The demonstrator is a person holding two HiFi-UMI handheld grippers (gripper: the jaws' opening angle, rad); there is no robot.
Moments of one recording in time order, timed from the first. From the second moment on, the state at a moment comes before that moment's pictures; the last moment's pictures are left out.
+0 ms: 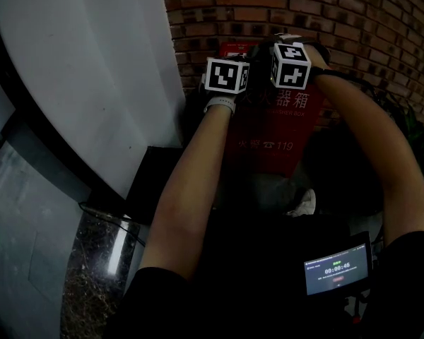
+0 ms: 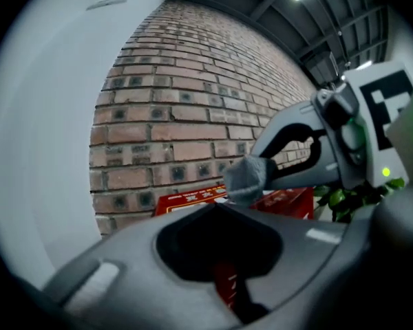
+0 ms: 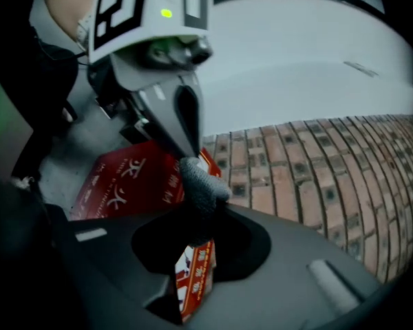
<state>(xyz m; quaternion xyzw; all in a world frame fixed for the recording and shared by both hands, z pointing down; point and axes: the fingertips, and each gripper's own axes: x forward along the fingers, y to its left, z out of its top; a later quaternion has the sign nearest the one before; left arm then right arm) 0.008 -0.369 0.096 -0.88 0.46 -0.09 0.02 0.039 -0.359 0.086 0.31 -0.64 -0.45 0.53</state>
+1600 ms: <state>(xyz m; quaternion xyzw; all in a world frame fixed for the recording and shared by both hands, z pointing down) 0.050 -0.355 0.091 -0.90 0.43 -0.07 0.05 0.091 -0.445 0.110 0.31 -0.61 -0.41 0.60</state>
